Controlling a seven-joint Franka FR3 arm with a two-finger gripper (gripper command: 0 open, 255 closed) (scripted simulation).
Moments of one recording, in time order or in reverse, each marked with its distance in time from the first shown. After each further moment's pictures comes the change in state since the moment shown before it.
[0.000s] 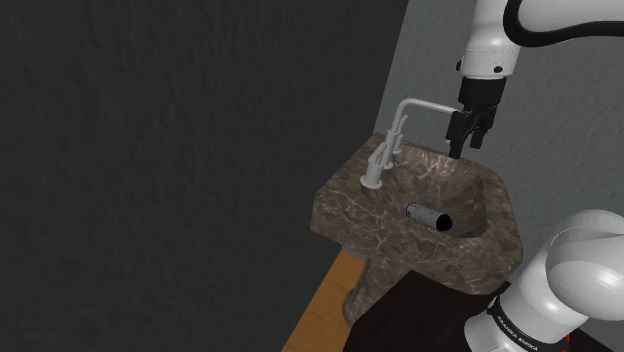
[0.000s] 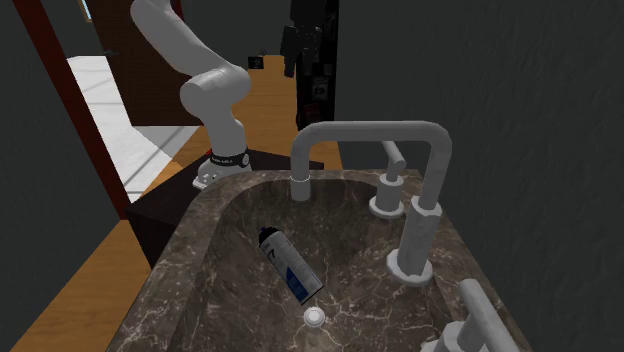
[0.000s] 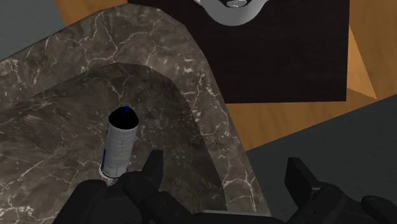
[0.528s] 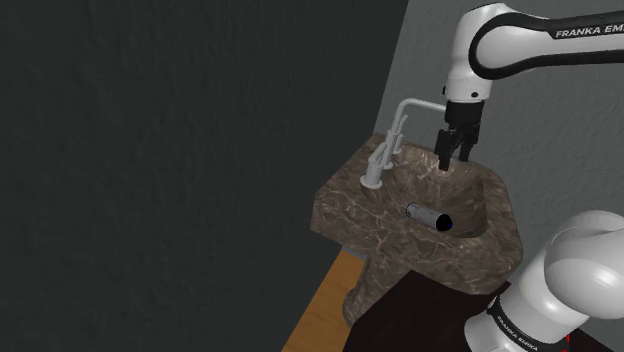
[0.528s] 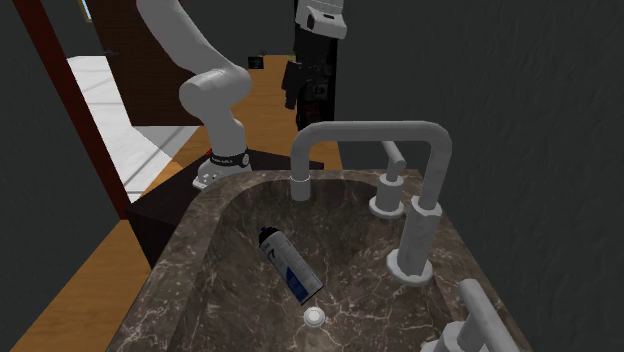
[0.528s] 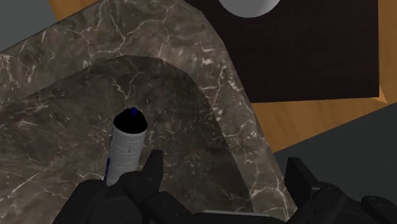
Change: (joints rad) arm -0.038 0.120 -0.089 -0.065 -0.053 0.136 -0.060
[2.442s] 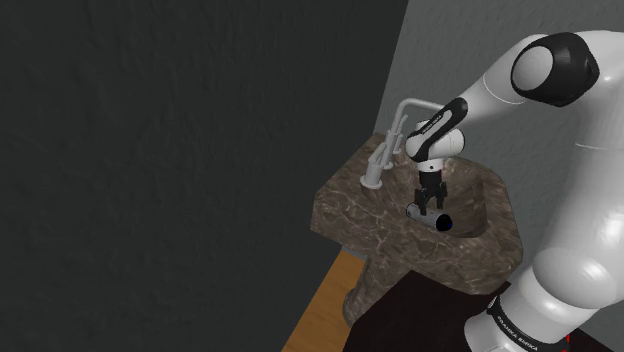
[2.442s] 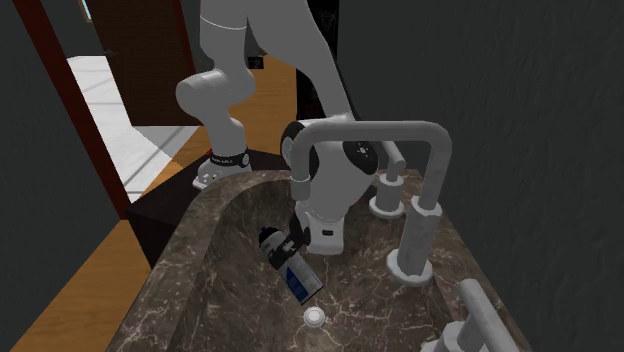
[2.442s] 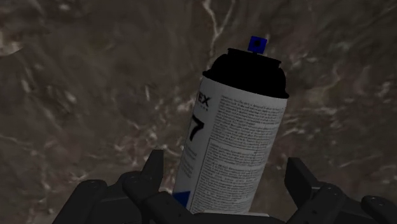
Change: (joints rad) arm -0.181 0.995 -0.267 0.215 0.053 0.558 -0.337
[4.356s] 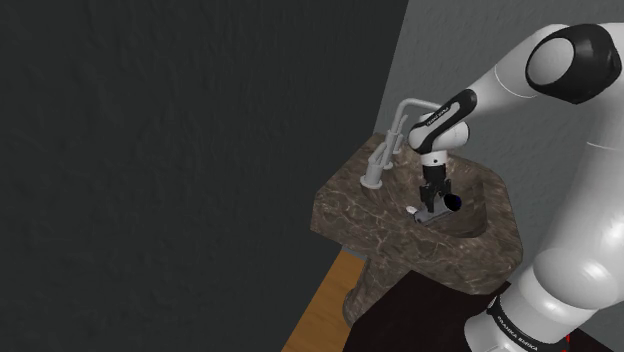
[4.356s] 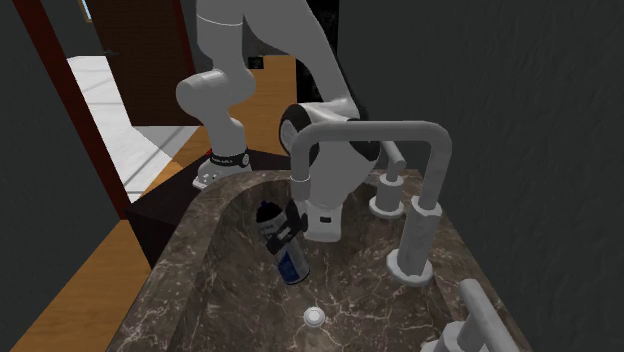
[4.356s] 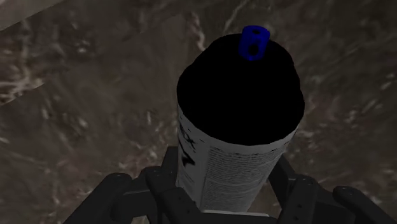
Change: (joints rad) arm 0.012 -0.070 -0.012 0.000 -0.027 -0.117 0.007
